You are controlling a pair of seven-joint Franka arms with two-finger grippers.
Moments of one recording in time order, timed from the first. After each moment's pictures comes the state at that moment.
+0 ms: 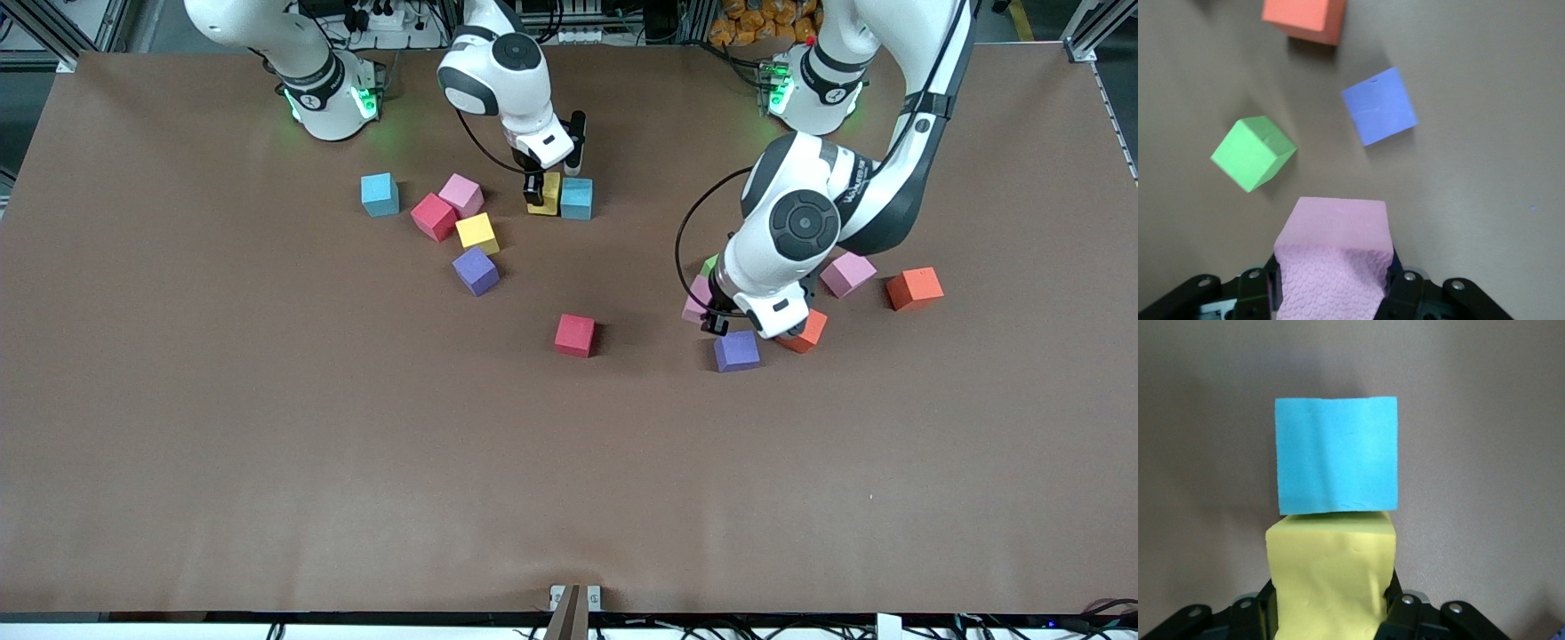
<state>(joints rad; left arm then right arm) -0.51 0.31 0.00 -1.83 -0.13 2.02 -1.75 1.06 0.27 0.04 -2.38 -0.09 2.70 -0.29</state>
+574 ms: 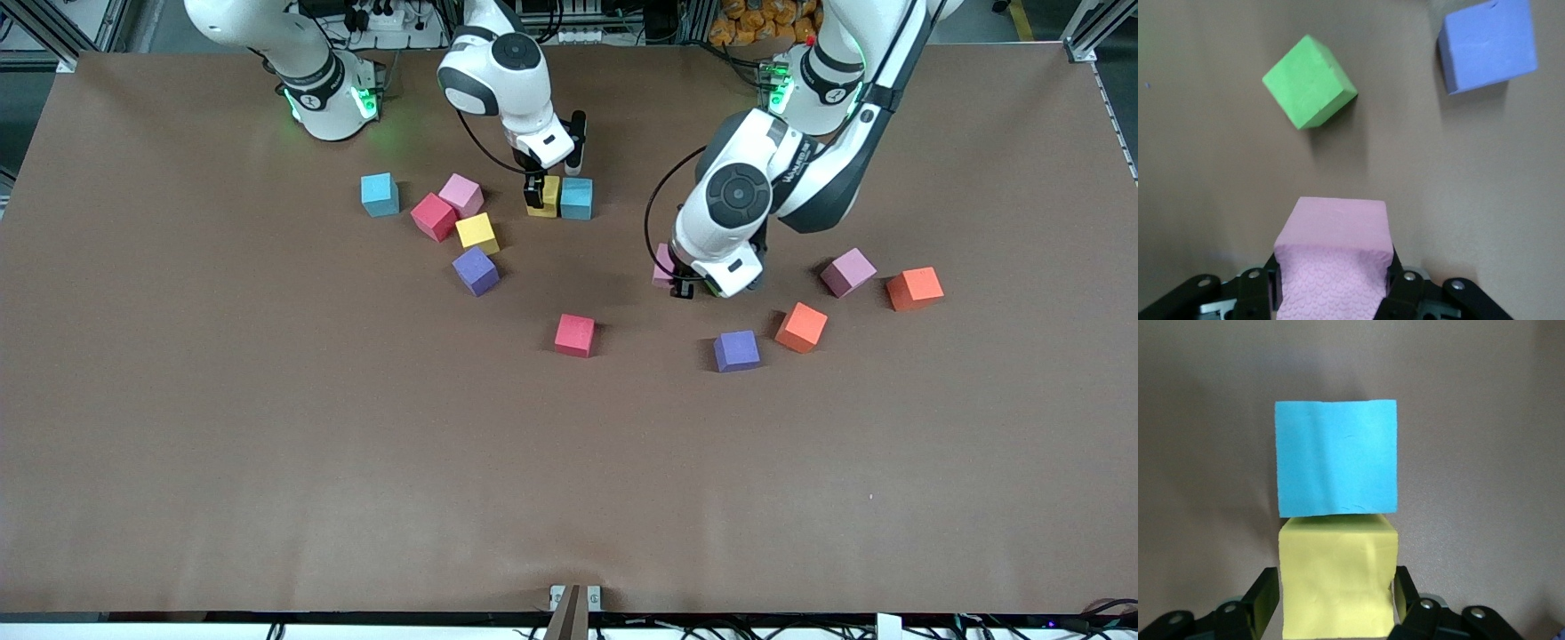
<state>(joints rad) -0.52 0.29 -0.12 -1.96 -0.13 2.11 -2.02 1.06 0.27 0.04 -2.38 -0.09 2.70 -0.29</state>
